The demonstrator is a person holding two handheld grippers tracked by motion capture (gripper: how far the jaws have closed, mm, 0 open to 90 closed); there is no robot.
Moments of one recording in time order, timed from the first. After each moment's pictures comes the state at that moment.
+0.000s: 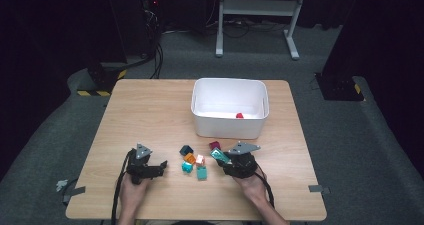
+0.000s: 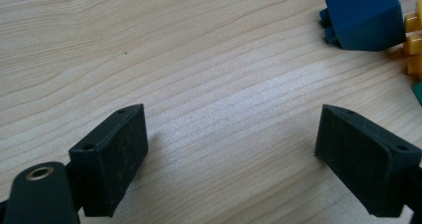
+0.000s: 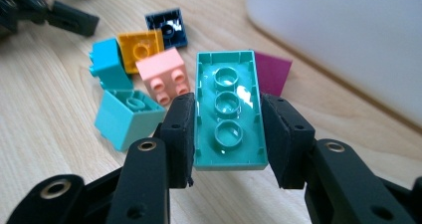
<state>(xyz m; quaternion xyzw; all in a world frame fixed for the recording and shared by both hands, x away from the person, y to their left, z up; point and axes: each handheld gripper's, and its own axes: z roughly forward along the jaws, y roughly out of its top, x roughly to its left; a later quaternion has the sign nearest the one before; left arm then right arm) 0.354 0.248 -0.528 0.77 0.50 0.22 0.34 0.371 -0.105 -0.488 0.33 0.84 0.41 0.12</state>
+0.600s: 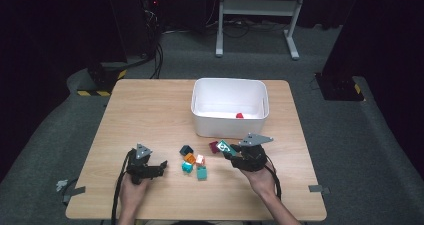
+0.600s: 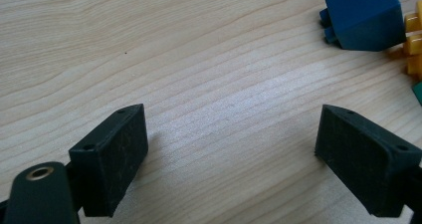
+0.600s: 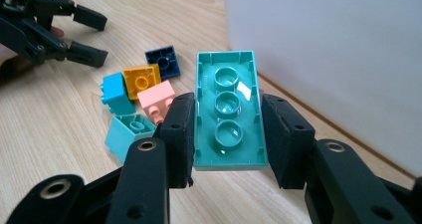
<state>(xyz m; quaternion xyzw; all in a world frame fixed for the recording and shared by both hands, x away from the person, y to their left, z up) 0.354 0.248 -0.528 0.77 0.50 0.22 0.34 0.377 -0.126 -0.453 0.33 0.83 0.43 0.12</state>
